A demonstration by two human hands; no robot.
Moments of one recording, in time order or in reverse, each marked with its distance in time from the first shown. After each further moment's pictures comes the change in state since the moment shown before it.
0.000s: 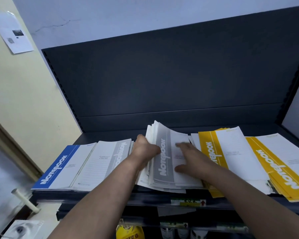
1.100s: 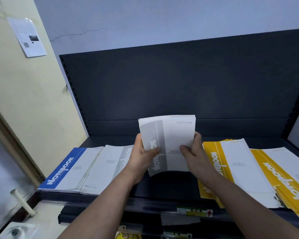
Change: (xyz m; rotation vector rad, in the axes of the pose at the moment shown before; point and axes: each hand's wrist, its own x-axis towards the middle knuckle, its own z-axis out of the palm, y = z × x) left_hand -0.011 -0.029 -0.024 -0.608 -0.137 0.432; right_hand -0.001 -0.034 -0.007 0.739 0.350 -0.128
